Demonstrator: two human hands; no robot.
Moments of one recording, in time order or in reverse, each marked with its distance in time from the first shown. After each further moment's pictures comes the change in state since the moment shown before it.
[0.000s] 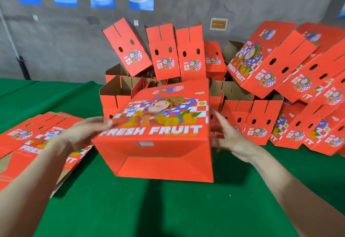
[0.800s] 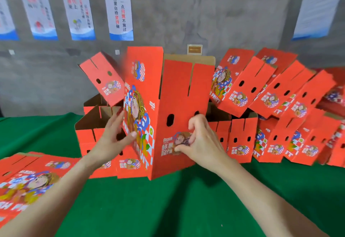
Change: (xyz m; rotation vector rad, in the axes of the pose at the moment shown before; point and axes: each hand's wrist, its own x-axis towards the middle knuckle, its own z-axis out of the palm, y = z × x) left_hand 0.033 0.069 0.104 0.383 0.081 0.681; right_hand 0.019 -0.047 0.014 -0.836 0.529 -0.398
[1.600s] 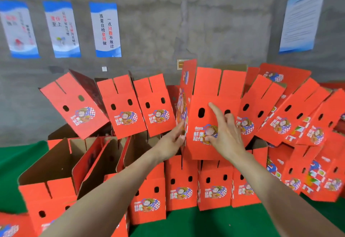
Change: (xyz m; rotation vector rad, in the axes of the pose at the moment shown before) left_hand 0.220 0.008 0.168 -0.117 -0.414 0.053; right_hand 0.157 0.154 -0.018 -0.297 0.205 0.247
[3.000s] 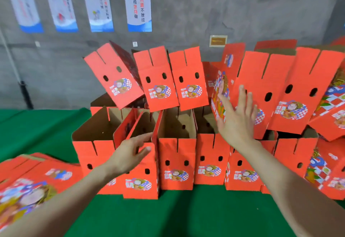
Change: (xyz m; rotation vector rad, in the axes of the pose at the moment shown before) left_hand -0.161 -0.078 -0.086 0.404 0.257 -0.217; right_hand -0.003 -0.039 0.072 -0.182 0.061 -0.093
